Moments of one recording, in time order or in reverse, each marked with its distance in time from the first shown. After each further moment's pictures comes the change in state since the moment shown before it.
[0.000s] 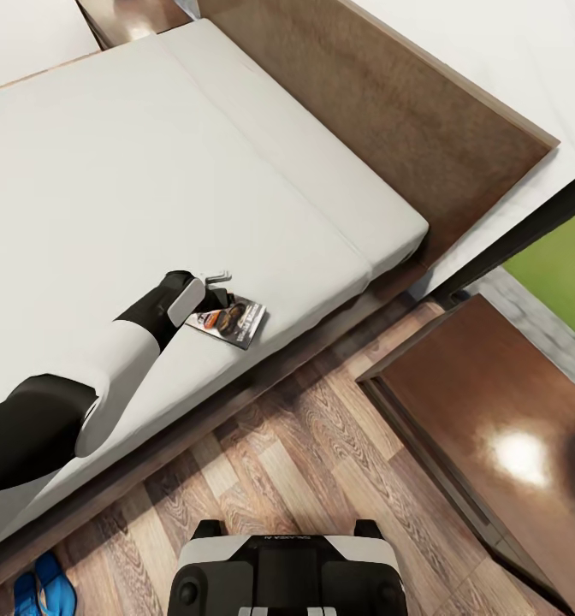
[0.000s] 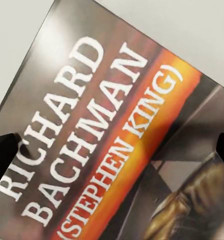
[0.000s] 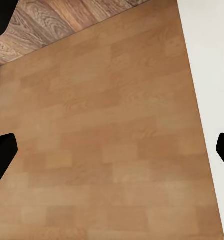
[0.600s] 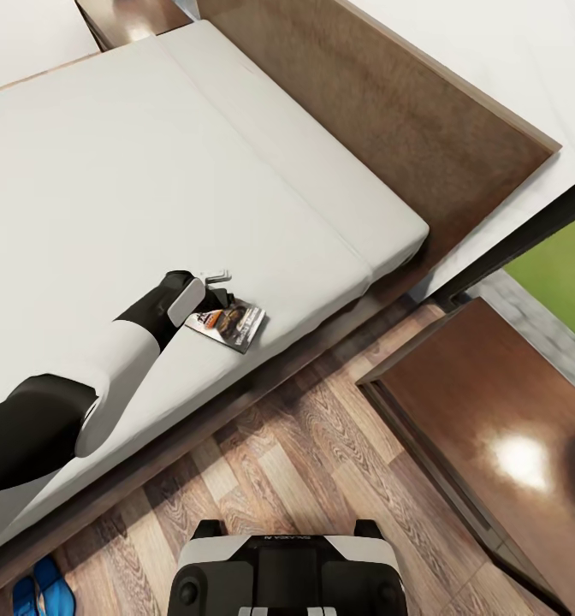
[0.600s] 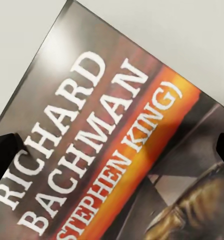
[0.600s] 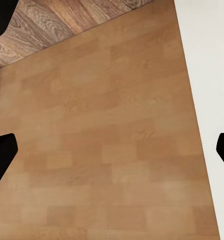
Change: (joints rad) left arm 0.000 0.000 0.000 0.000 -0.001 0.000 0.000; right arm 0.000 0.000 0.000 0.000 0.000 0.000 0.000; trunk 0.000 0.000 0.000
